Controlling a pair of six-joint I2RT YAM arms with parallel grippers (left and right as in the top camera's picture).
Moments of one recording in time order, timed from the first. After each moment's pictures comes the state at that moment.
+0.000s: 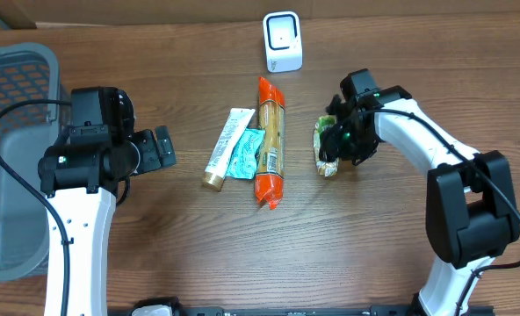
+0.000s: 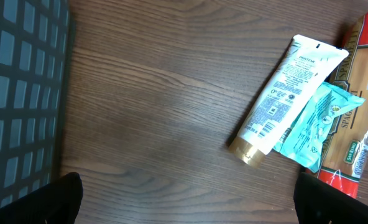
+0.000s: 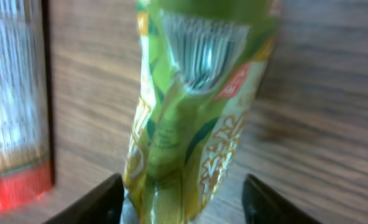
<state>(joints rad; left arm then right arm) 0.08 1.29 1.32 -1.12 -0.04 -0.20 0.30 1.98 1.40 -0.91 -0.28 0.08</state>
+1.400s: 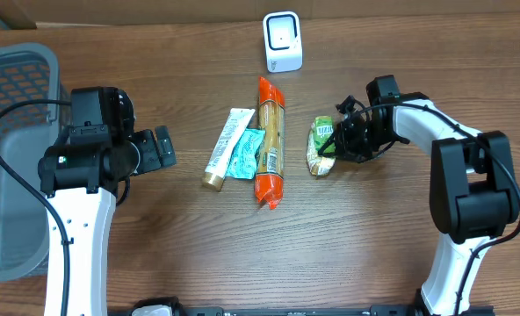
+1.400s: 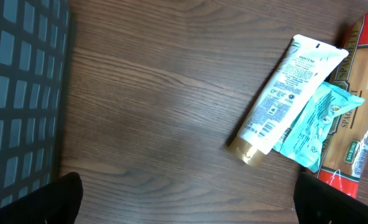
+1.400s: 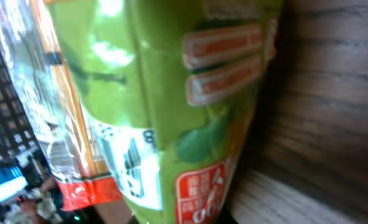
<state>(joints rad) 0.08 1.29 1.32 -1.12 -0.04 -0.20 0.15 2.11 1.35 -0.75 -0.77 0.12</state>
